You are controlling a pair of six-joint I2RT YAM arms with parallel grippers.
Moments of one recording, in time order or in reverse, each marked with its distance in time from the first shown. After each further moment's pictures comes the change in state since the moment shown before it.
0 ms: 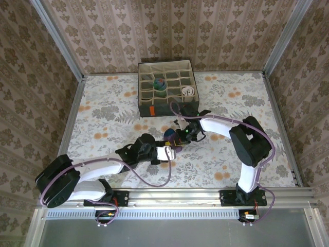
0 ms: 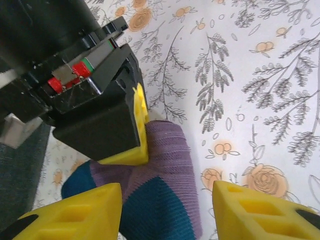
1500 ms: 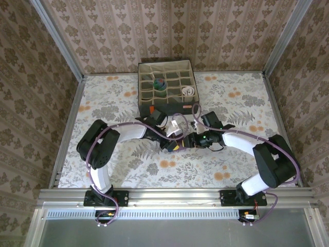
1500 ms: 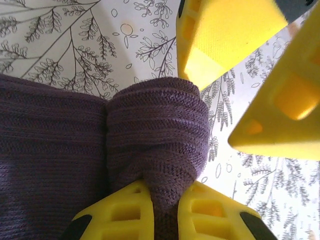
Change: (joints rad) left arm 0.269 0.578 0.542 -0.489 0.615 -0.480; right arm -0.097 -0.352 -0.423 0.385 -0.071 0.070
